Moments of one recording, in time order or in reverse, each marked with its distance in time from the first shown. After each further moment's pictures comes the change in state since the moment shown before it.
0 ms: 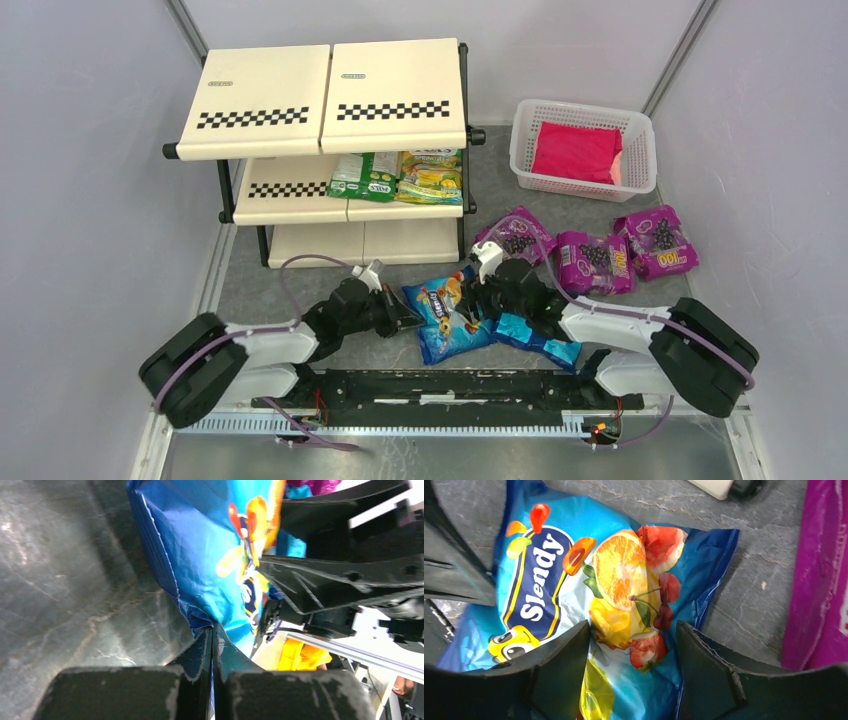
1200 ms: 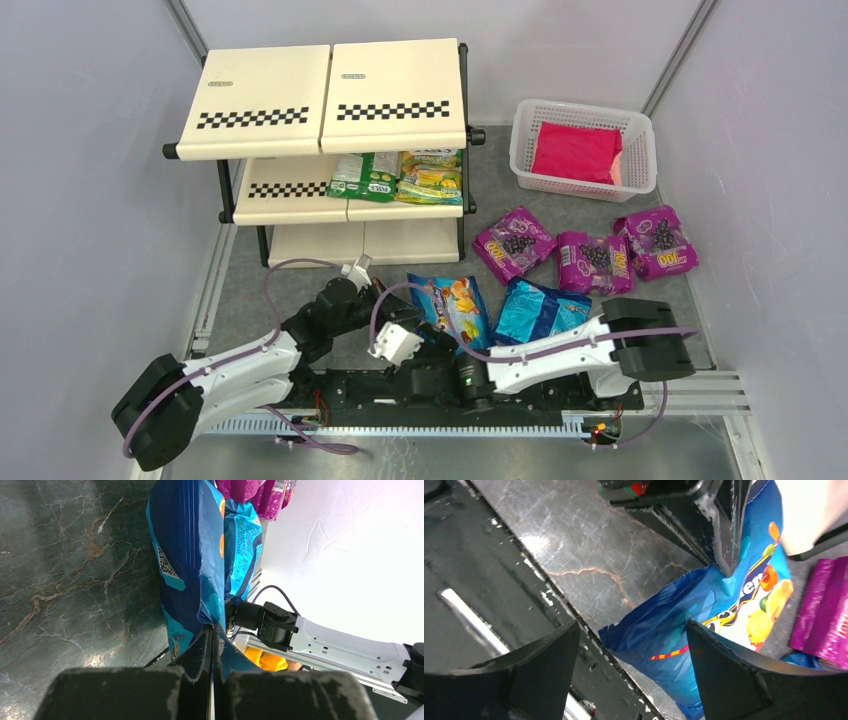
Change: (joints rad) left arm -0.009 -0.361 0.014 -0.238 -0.057 -0.159; right arm 0.826 0.288 0.547 -0.601 0.786 0.060
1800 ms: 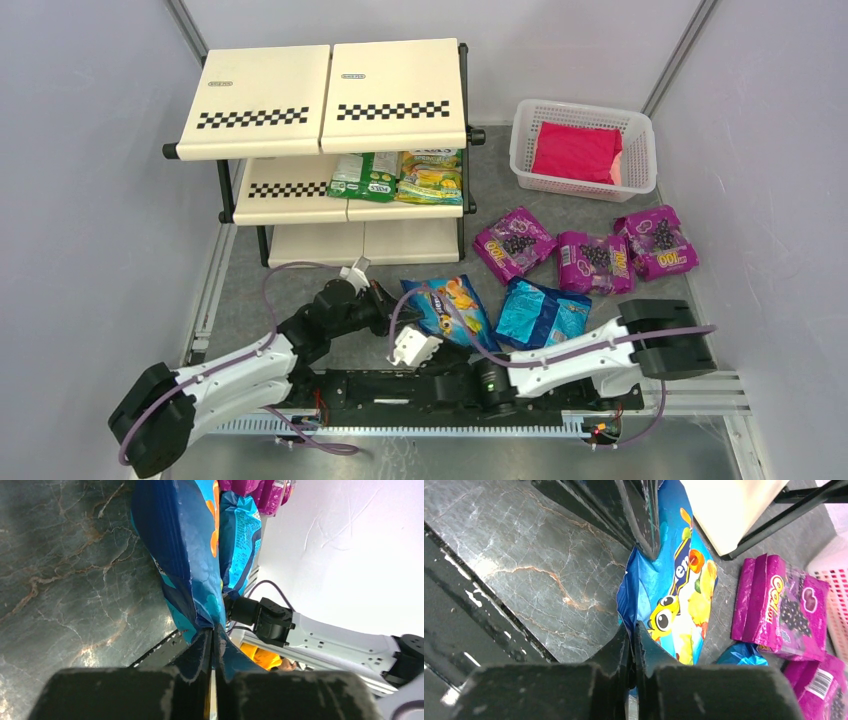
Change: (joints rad) left arm 0.003 -0.051 0.000 -0.063 -0.003 -0.020; right arm 0.048 -0.014 -0.076 0.016 0.284 -0.050
